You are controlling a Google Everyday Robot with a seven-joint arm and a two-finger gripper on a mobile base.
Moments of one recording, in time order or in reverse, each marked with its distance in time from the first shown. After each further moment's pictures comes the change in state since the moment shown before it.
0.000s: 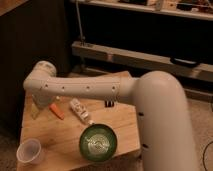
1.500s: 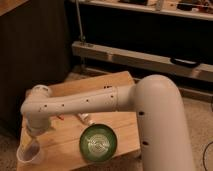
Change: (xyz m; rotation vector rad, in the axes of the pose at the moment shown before) arm -0.066 -0.090 0.056 0.146 -0.169 0.020
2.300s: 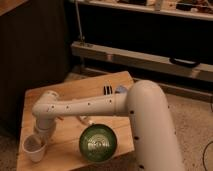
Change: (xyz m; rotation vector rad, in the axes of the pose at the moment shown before) arm -0.005 0.018 0.052 0.091 -0.060 -0.019
